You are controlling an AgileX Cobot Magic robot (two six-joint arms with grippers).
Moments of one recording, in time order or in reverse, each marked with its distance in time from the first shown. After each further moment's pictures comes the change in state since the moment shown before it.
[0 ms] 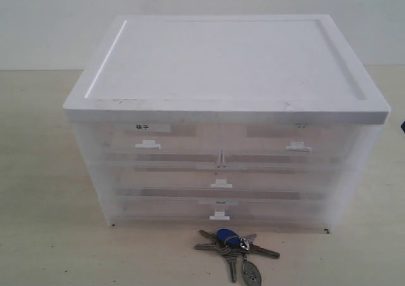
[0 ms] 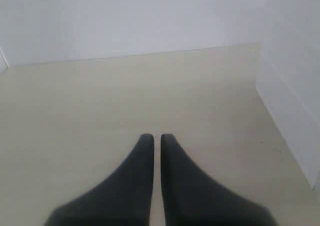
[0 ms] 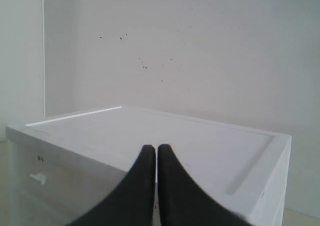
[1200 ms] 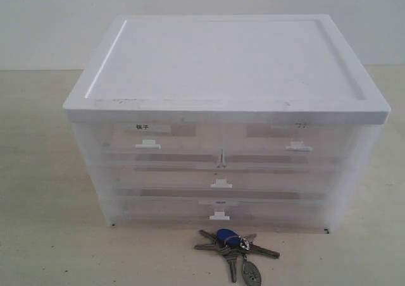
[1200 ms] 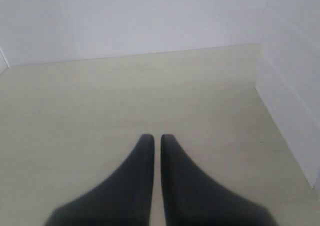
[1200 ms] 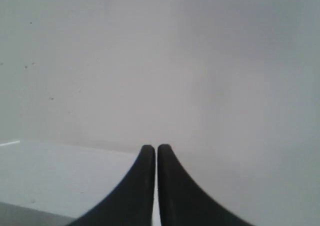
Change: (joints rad) left arm 0.000 0.000 0.000 0.000 0.000 0.000; right arm 0.018 -0.388 0.004 0.233 0.414 -0.198
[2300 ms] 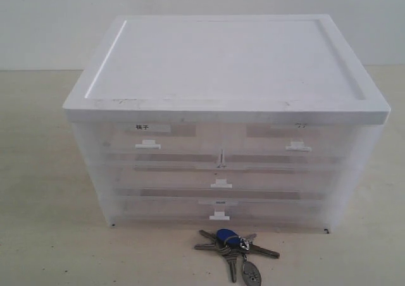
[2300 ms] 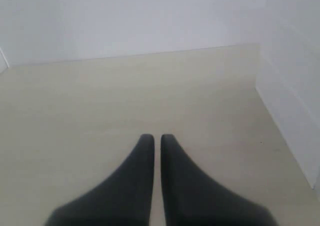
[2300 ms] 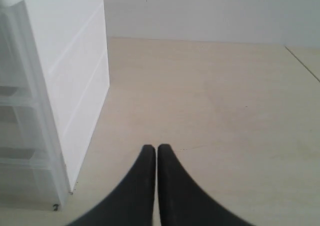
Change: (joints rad) left arm 0.000 0.000 0.000 0.000 0.000 0.000; right arm 0.000 -0.001 0.012 0.558 0.700 -0.573
